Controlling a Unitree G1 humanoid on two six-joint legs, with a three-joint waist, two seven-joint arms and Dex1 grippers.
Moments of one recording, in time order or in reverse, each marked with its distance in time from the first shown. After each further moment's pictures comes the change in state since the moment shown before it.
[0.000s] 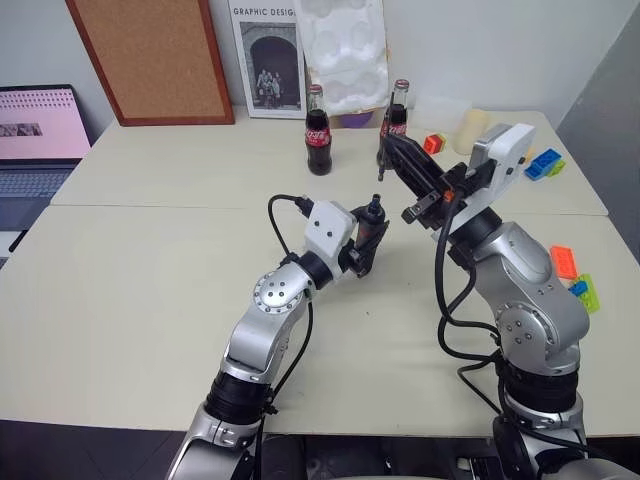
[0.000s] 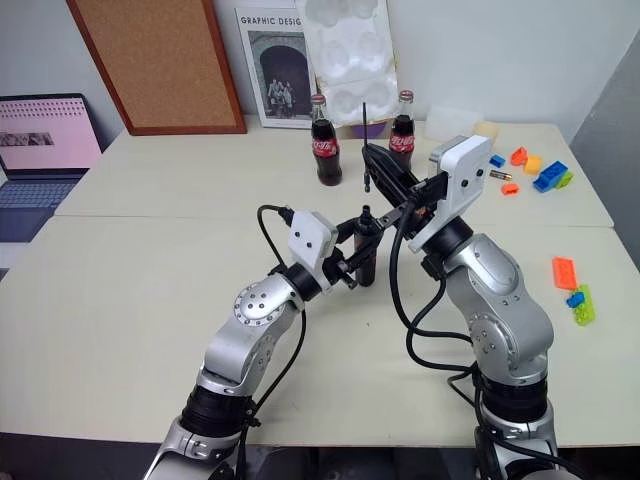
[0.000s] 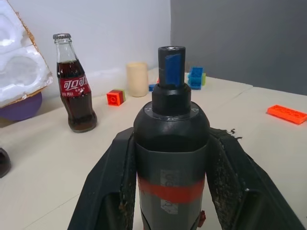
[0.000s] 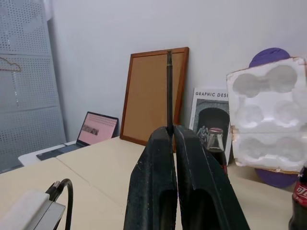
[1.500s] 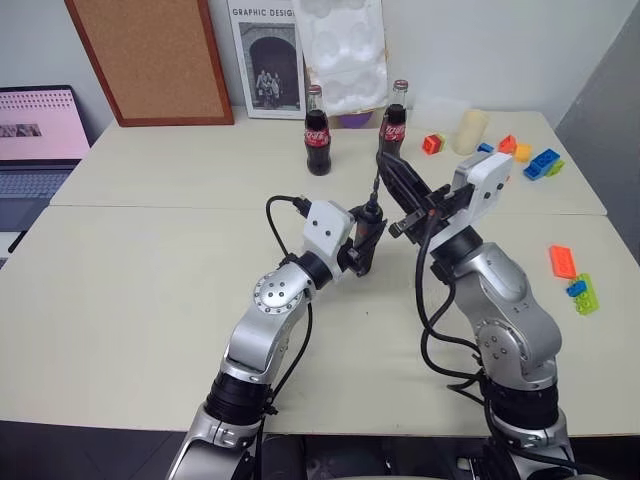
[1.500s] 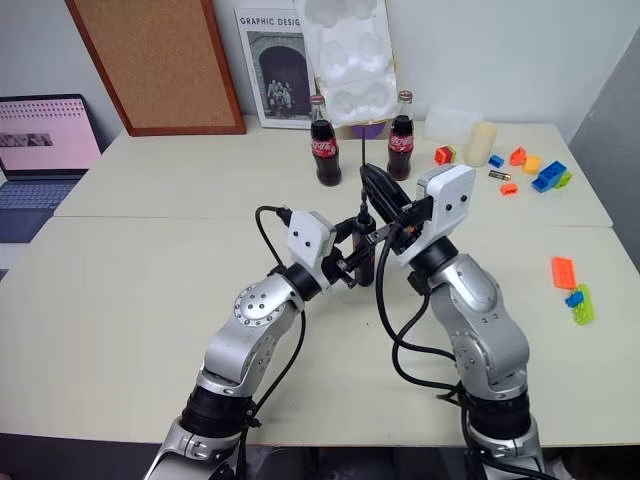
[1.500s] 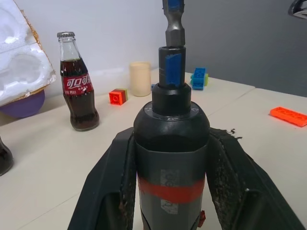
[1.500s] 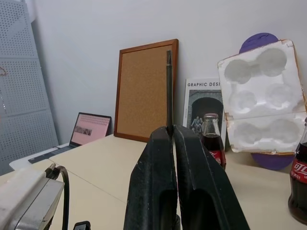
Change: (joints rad) left arm 0.003 0.013 0.001 -0.001 -0.007 0.002 0.006; right arm 0.079 0.072 0.073 0.033 -0.070 -0.096 -0.031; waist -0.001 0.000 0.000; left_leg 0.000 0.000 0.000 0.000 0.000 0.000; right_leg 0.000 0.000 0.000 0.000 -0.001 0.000
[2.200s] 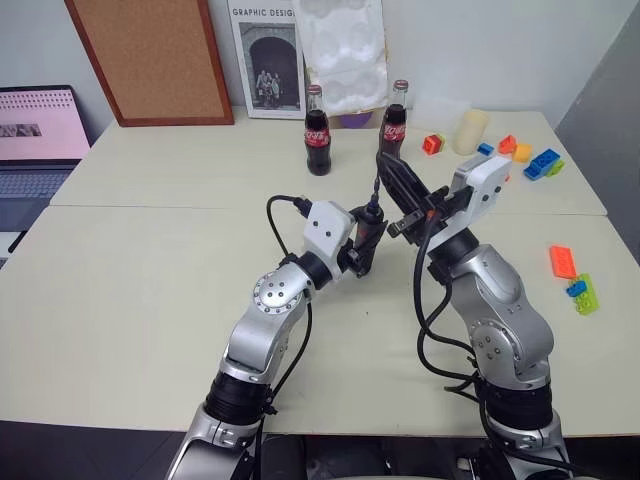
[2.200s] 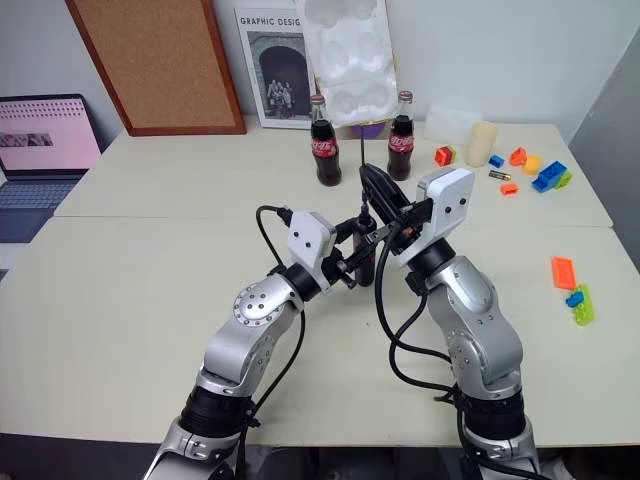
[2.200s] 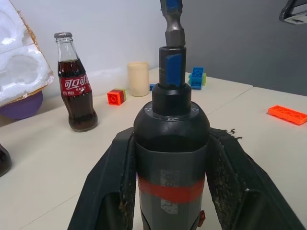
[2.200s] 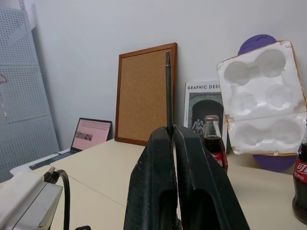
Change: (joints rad) left arm 0.000 0.000 0.000 0.000 0.000 -0.001 -0.007; right arm 0.012 0.022 0.001 0.021 -0.005 -0.042 0.013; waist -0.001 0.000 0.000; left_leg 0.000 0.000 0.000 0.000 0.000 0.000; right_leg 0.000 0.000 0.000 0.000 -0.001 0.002
